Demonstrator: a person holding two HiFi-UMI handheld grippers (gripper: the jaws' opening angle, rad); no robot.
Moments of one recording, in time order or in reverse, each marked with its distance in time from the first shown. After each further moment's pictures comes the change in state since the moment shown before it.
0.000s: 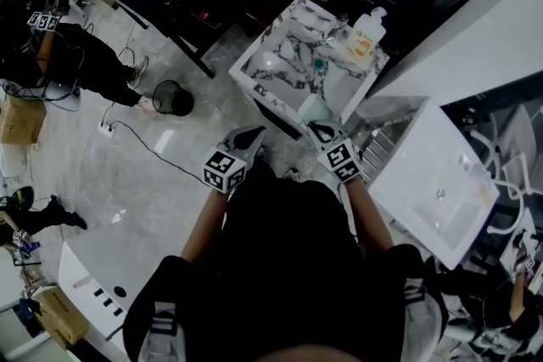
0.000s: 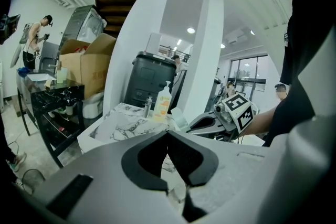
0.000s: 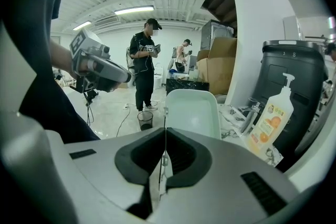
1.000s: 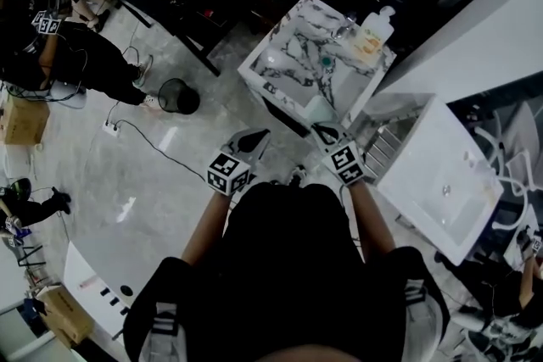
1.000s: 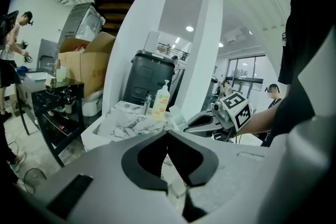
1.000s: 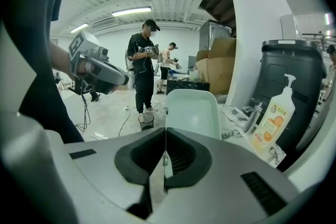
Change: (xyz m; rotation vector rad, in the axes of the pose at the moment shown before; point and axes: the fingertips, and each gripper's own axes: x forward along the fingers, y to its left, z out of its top) left arm -0.024 0.002 -0.006 -0.002 0.035 -0.026; right arm 0.003 0.022 0.011 0.030 -0.004 -0.008
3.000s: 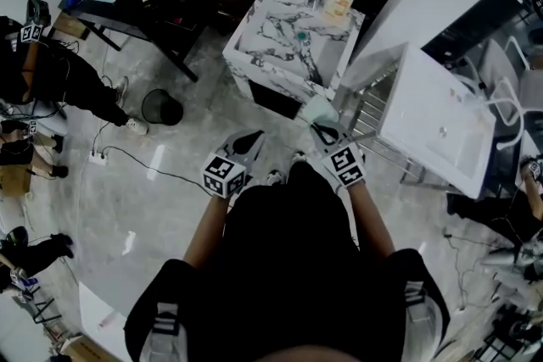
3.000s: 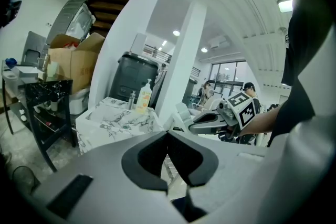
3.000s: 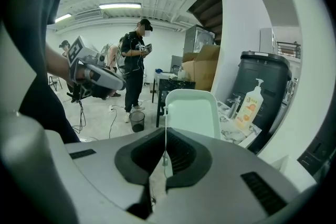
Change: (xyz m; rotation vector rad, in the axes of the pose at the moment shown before) left arm -0.089 -0.044 -0.058 0.030 -0.032 -0.185; right arm -0.064 0.118 -0.016 0.064 0.014 -0.241
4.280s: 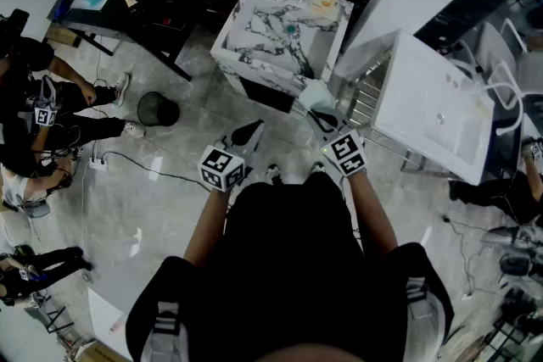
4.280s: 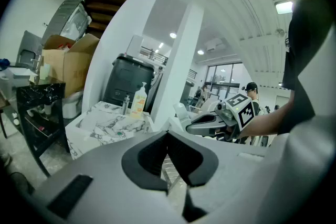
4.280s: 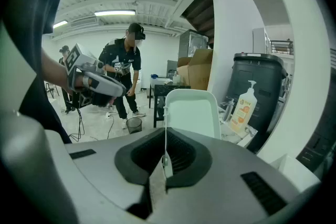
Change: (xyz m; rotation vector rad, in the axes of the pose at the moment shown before) left arm 0.029 -0.011 0.026 0.009 -0.017 -0.035; right arm -0.011 -0.031 0.018 0.048 -0.053 -0.017
